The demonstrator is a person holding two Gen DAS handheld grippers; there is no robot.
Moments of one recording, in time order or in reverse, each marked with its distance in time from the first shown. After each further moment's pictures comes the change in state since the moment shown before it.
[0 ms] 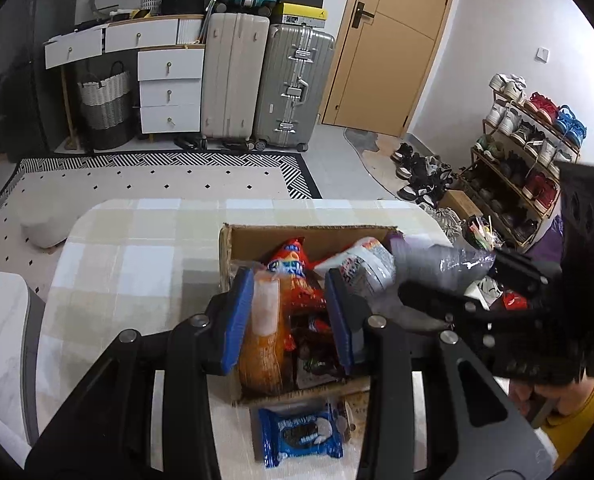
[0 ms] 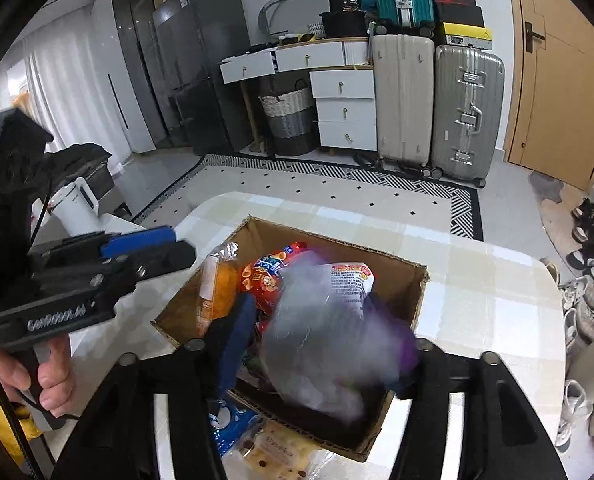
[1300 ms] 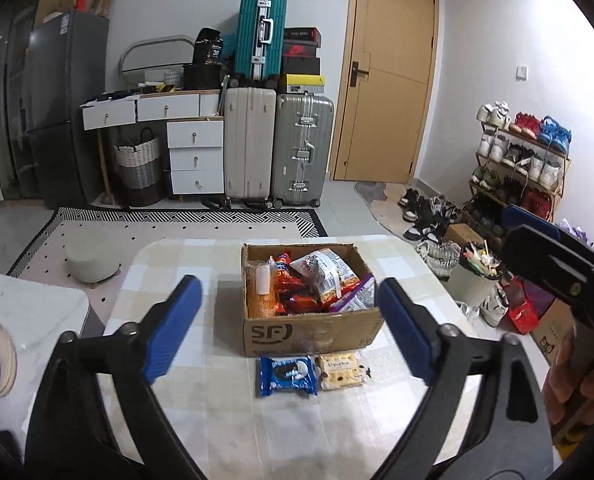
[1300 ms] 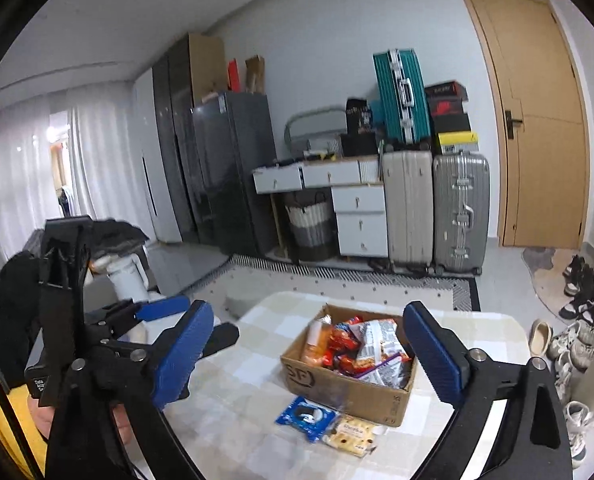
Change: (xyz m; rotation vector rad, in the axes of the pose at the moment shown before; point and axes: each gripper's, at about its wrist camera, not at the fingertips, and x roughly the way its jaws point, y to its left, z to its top) left arm -0.267 -0.070 -0.083 0.049 -0.249 0.088; right arm -0.241 0.100 -0.056 -0.008 -0.440 0.044
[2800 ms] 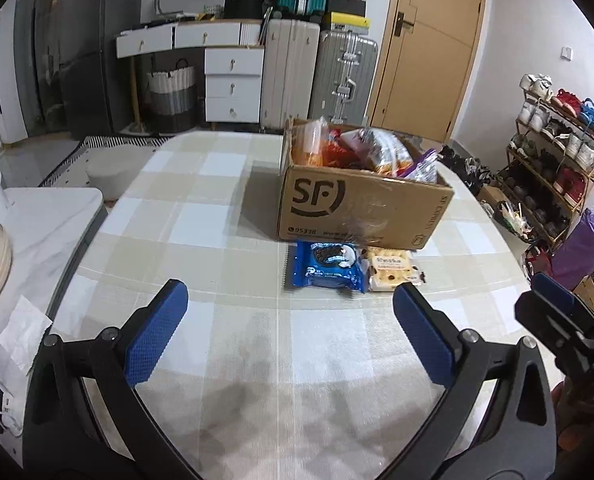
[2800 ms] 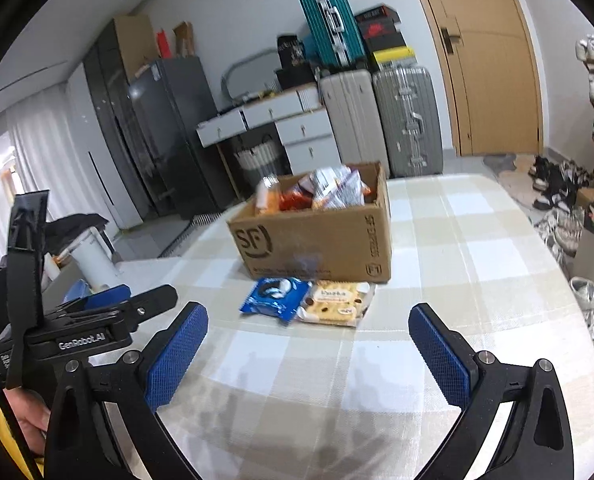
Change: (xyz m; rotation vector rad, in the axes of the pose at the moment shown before) left arm 0.073 0.036 -0.139 -0.097 0.220 0.116; right arm 0.037 -0.031 -0.167 0.212 0.218 -0.152
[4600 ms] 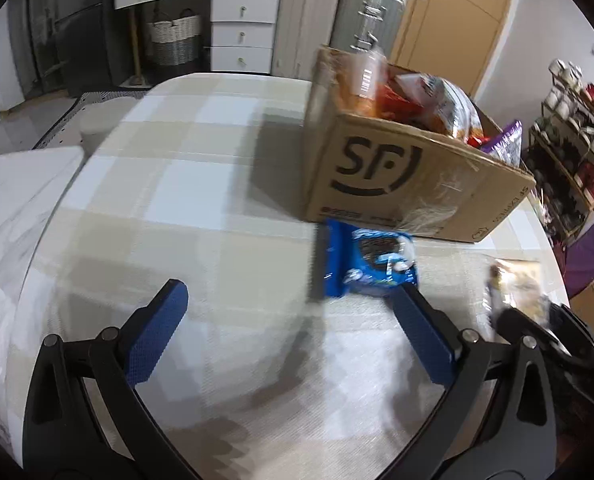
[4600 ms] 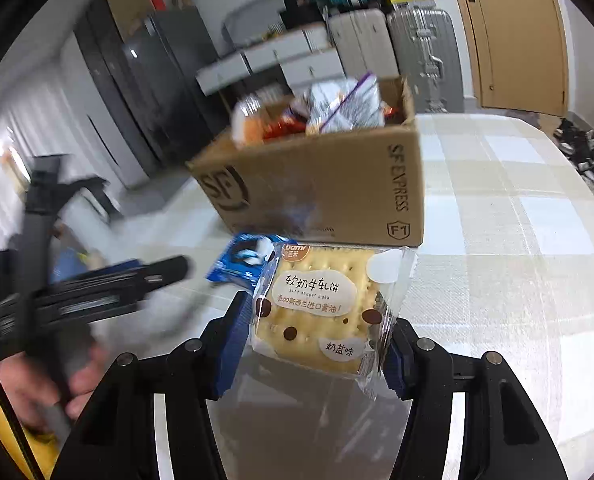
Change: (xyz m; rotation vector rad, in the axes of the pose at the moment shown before) left arm 0.134 0.029 0.003 -0.032 0.172 0.008; right arm 0.108 -0.039 0.006 0.009 0.171 0.079
